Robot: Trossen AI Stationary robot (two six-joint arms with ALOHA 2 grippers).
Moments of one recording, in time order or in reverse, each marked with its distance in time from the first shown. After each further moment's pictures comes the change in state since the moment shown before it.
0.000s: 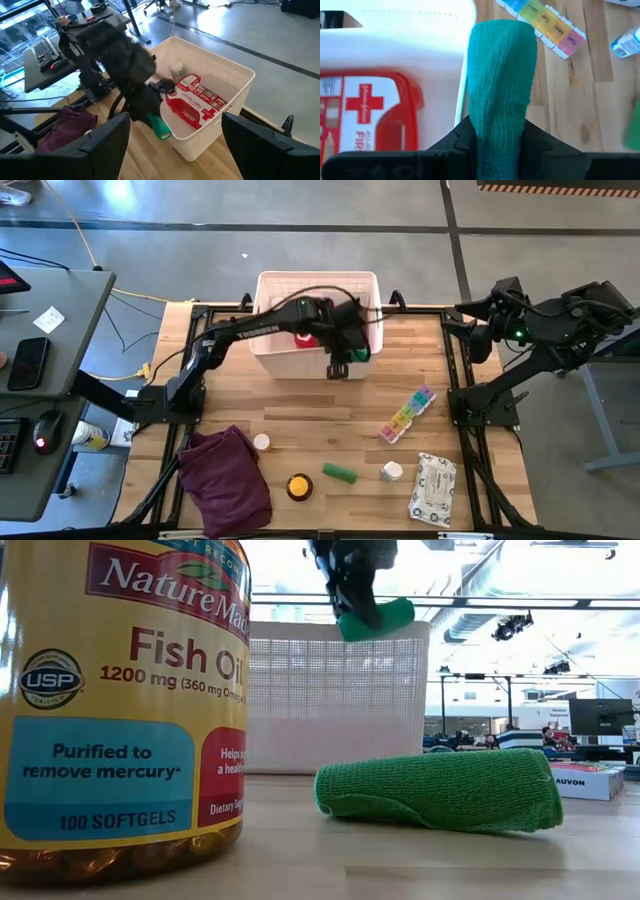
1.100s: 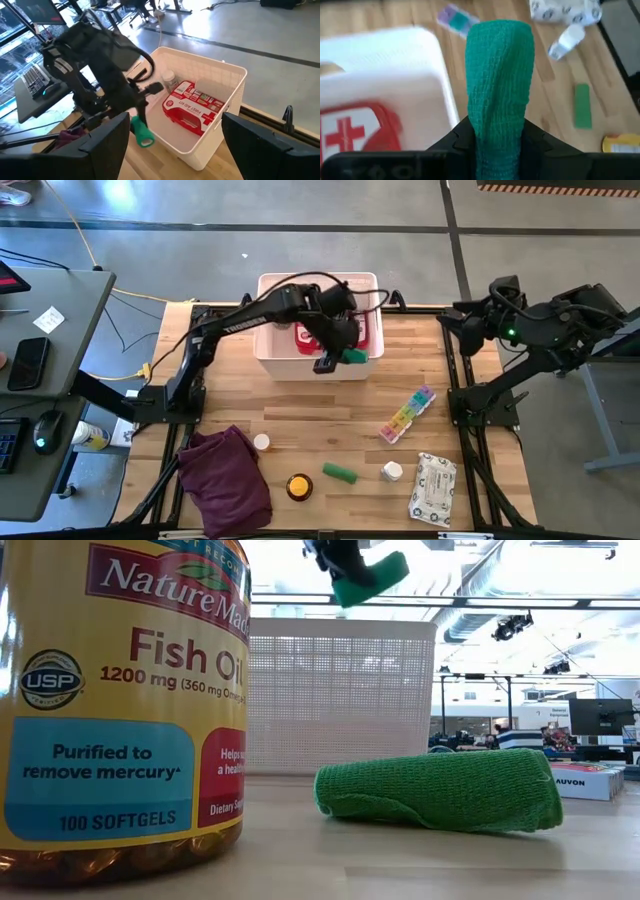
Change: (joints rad) left arm 0.020 -0.087 -0.001 -0.021 0.309 0.131; right arm 0.000 0.030 0.000 0.000 0.088 0.153
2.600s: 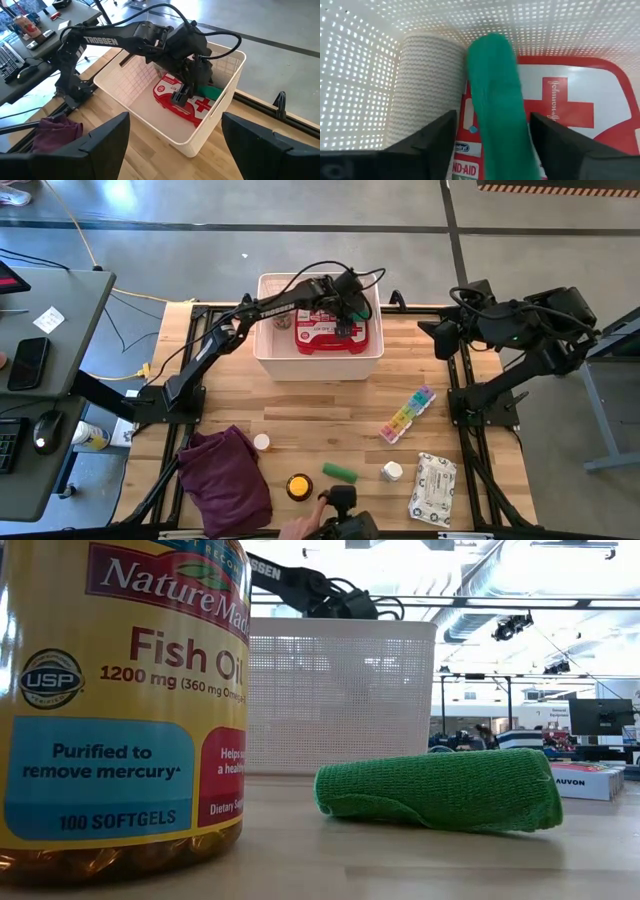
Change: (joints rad) left arm 0.220 0.286 -0.047 0.383 -0.426 0.102; right arm -0.132 0.083 0.000 0.003 -0.140 -0.038
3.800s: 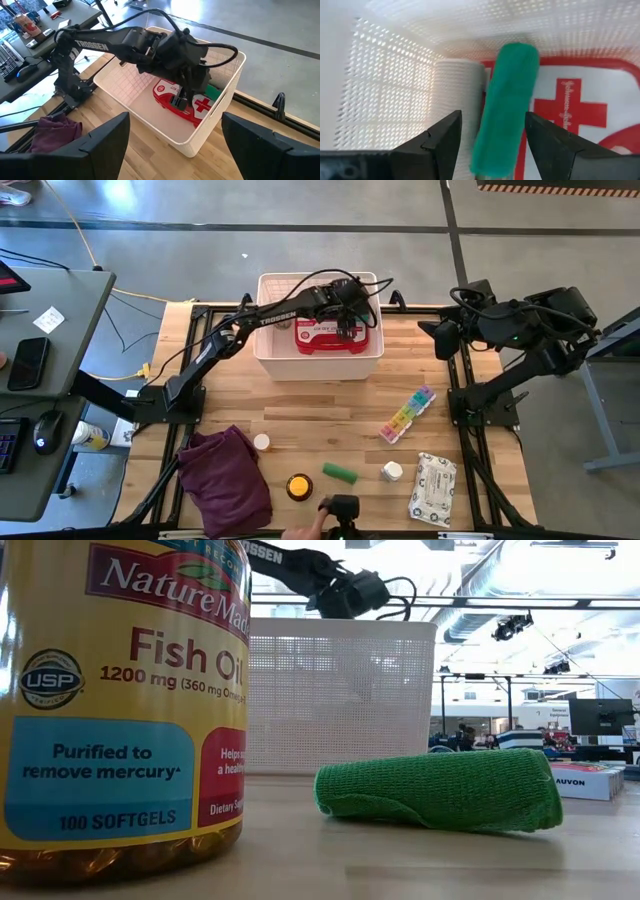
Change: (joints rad) left arm -0.078 -0.027 0.001 0.007 -0.277 0.027; right arm 0.000 0.000 0.000 -0.001 0.001 -0.010
